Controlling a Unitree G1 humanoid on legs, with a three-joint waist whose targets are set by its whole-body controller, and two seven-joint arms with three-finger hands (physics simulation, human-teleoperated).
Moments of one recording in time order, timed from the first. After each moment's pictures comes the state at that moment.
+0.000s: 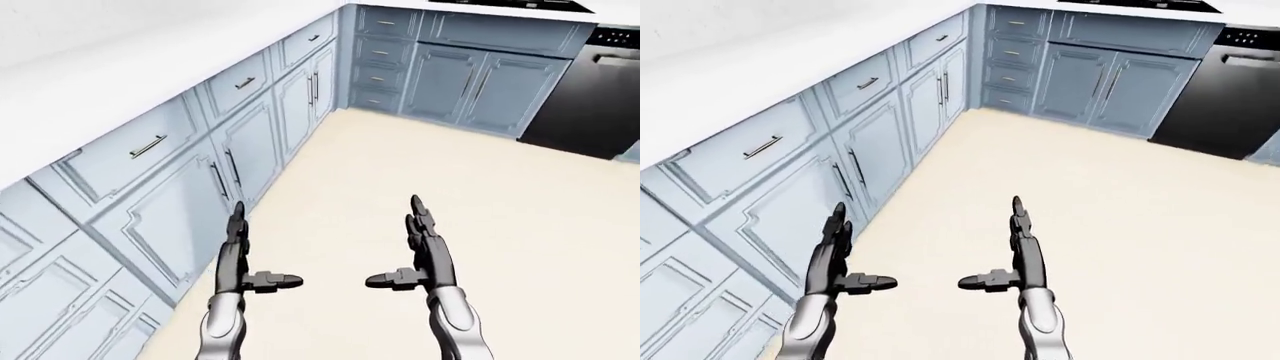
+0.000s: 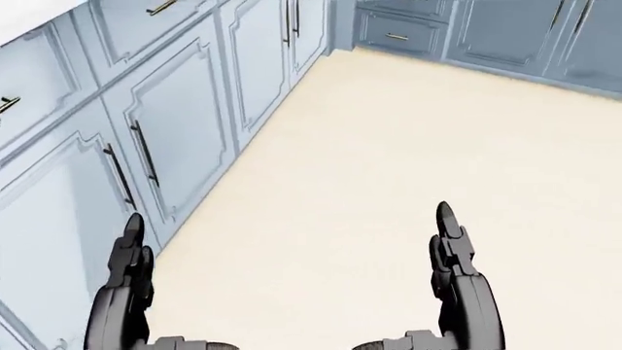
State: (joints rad) left arm -0.02 0.02 0.05 0.17 0.04 -0.08 0.00; right arm 0.02 -0.02 -0.03 0.07 -0.02 -0.02 0.05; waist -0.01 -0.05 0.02
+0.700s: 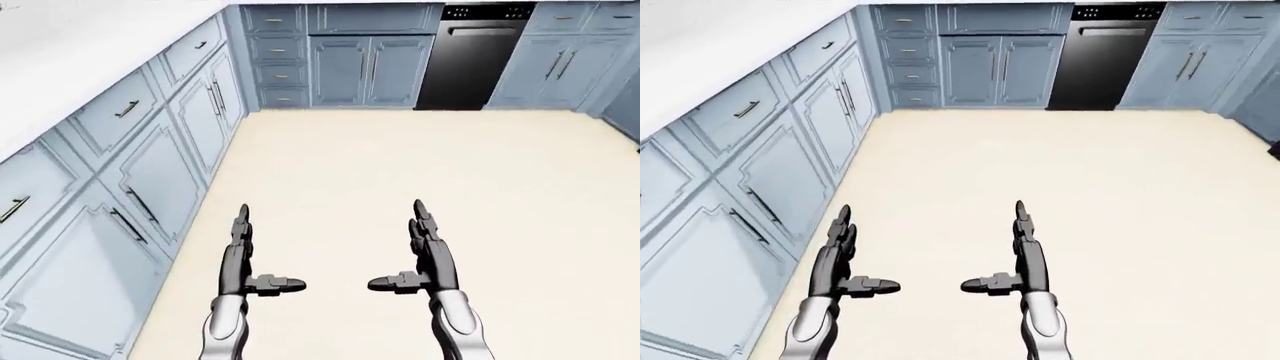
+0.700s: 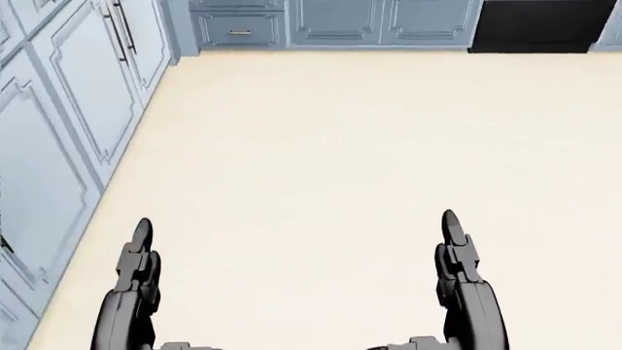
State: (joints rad) left arm -0.01 0.02 0.03 0.17 0.05 -0.08 -0.01; right arm 0.04 -0.02 -0.04 0.06 -0.02 -0.01 0.04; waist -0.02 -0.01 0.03
